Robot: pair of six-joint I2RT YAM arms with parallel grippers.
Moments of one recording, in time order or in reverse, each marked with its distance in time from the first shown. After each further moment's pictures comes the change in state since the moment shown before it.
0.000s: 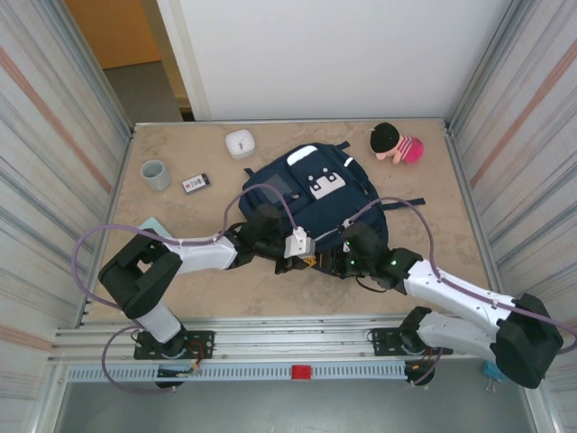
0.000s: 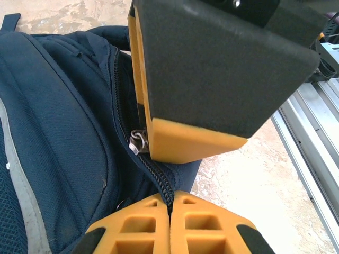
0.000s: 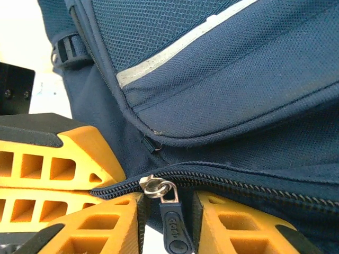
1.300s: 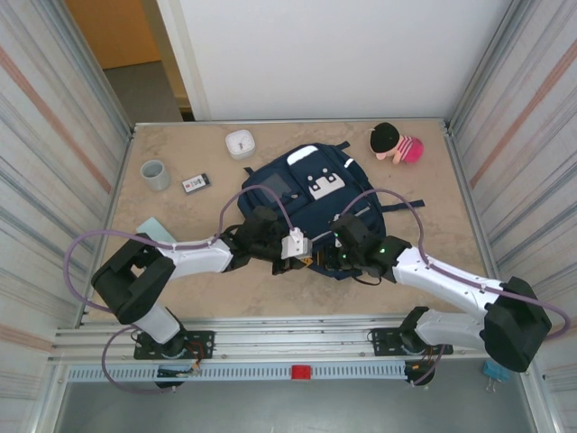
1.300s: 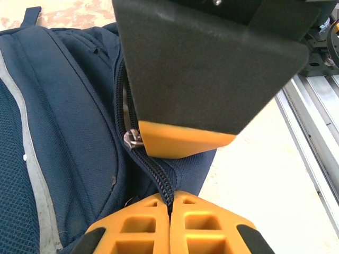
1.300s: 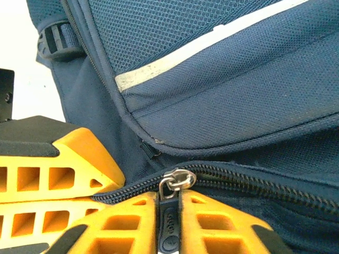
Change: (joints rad) left arm 0.001 -0.049 -0.037 0.000 -0.060 -0.007; right arm 0.007 0.111 0.119 -0.095 -0.005 -0.023
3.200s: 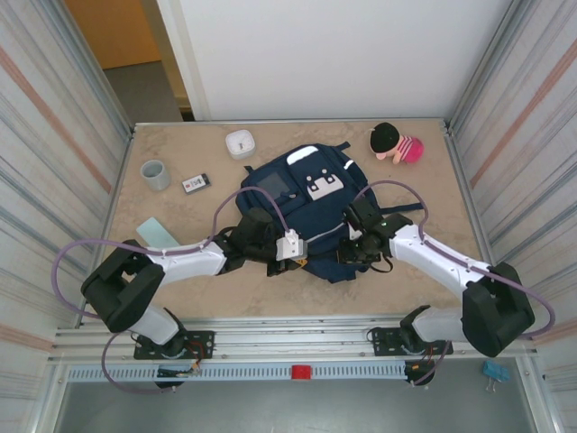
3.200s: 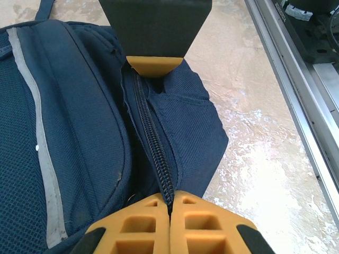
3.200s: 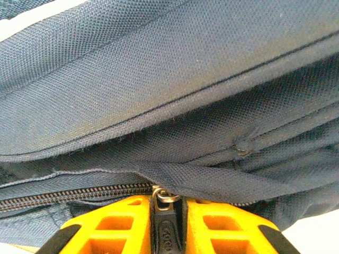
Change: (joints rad) left arm 0.014 -0.071 -0.035 -0.055 -0.053 0.016; right arm -0.221 0.150 0.135 -0.311 -0.014 -0.263
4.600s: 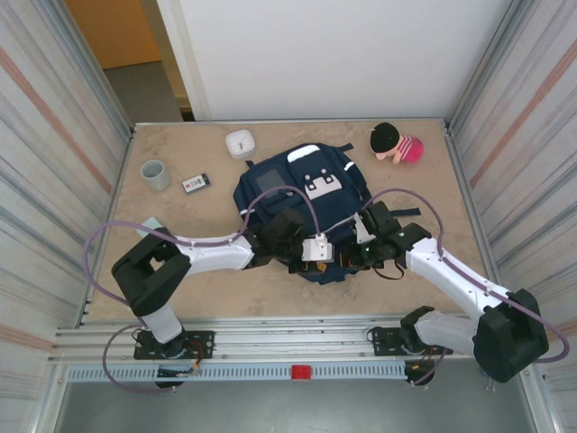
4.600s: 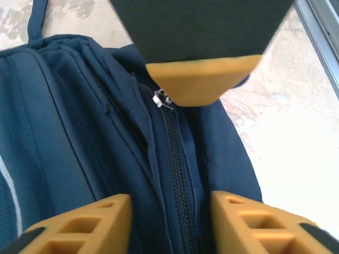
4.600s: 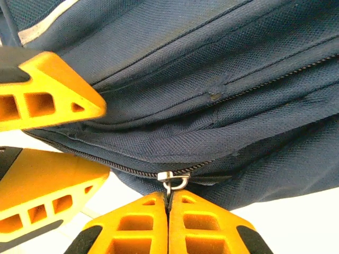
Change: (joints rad) left arm -0.145 0.190 0.228 -0.091 -0.203 0.072; right arm -0.074 -0.177 -0.104 0.050 -0.230 0.025
